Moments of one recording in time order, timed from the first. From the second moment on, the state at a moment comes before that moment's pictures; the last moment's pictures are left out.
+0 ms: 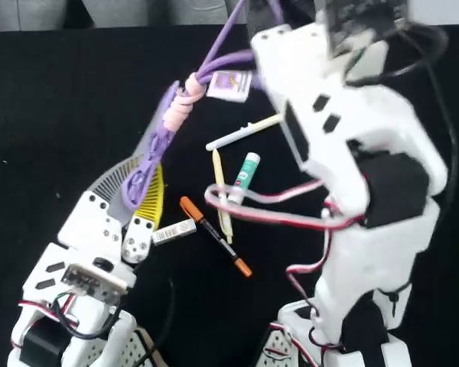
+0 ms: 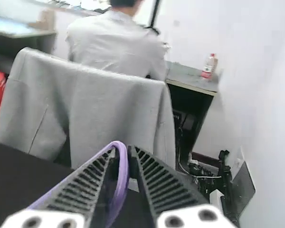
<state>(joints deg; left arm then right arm) 17.6 -104.2 62.8 44.4 -22.9 -12.4 -17.8 -35.9 64.4 9.9</state>
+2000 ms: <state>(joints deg) 15.1 -102.2 38.1 60.8 -16.0 -4.6 28.1 -53.1 37.7 8.7</state>
